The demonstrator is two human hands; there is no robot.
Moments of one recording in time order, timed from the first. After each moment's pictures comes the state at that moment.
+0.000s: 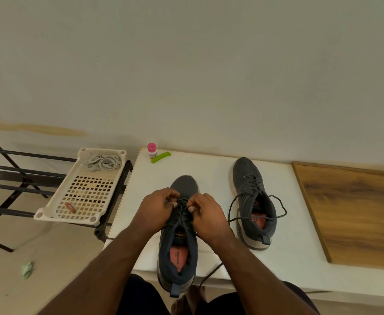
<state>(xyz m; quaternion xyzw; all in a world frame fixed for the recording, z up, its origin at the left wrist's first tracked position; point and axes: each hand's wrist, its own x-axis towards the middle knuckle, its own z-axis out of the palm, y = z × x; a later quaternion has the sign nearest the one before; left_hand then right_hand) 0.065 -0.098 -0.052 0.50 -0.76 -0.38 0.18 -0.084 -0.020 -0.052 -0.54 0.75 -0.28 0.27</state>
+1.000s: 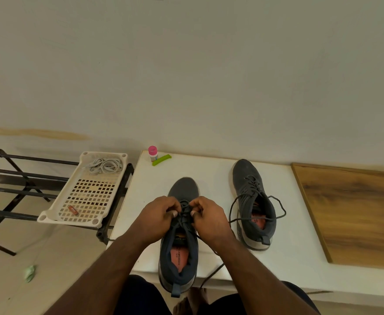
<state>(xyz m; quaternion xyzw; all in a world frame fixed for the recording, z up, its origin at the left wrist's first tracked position) 0.079 -0.088 -0.049 0.42 -0.83 -0.35 0.15 -0.084 -0.016 -0.055 -0.49 0.75 -0.31 0.32</state>
